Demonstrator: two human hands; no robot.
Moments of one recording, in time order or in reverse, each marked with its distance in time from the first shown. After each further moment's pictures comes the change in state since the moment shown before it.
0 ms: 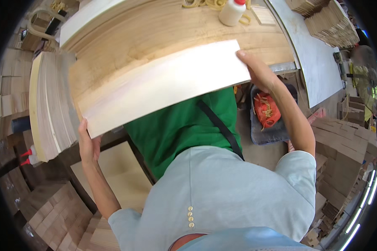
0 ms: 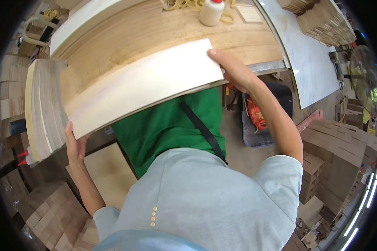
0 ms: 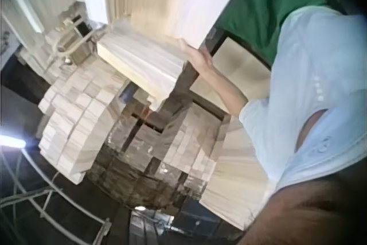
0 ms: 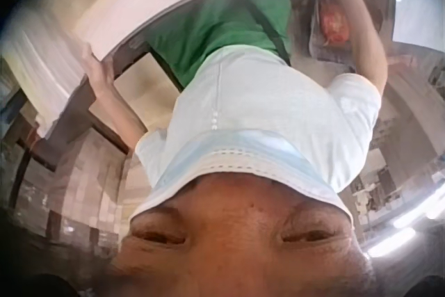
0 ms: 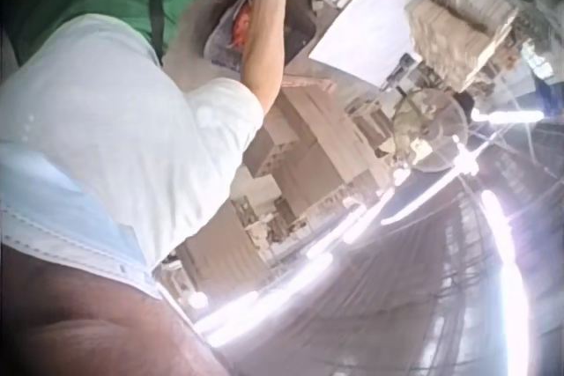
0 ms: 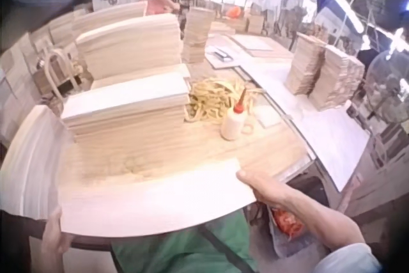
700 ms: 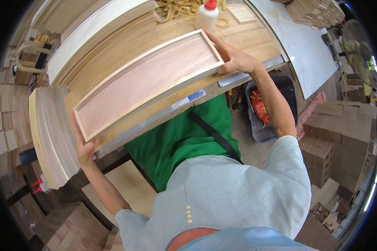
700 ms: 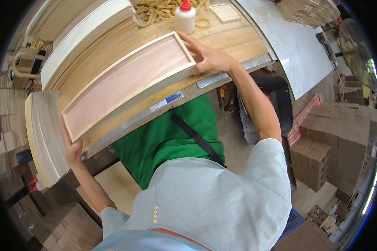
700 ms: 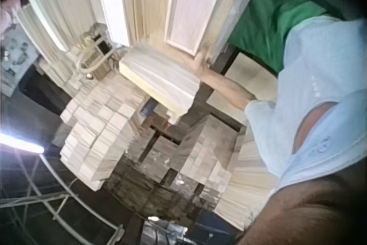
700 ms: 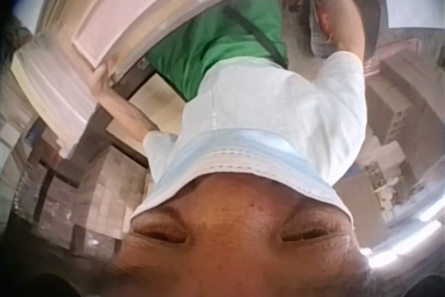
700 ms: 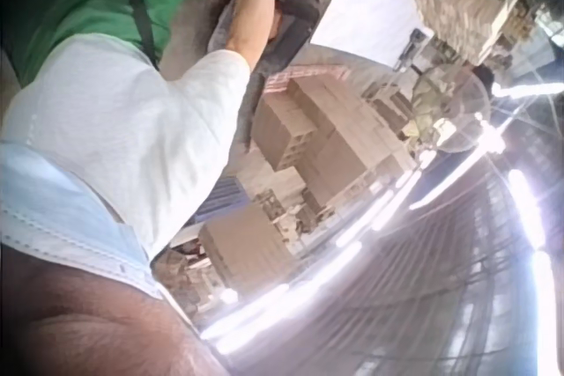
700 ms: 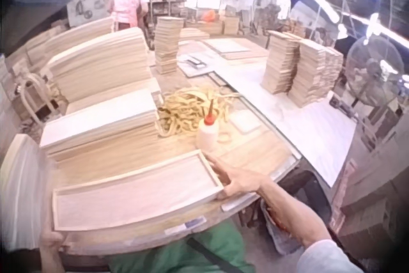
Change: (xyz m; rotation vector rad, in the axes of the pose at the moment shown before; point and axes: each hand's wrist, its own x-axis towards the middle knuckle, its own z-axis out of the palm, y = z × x) left_hand 0.071 0.022 0.026 0.163 -0.417 0.408; right_hand 0.054 -0.007 -0.039 -0.163 -0.245 -0.400
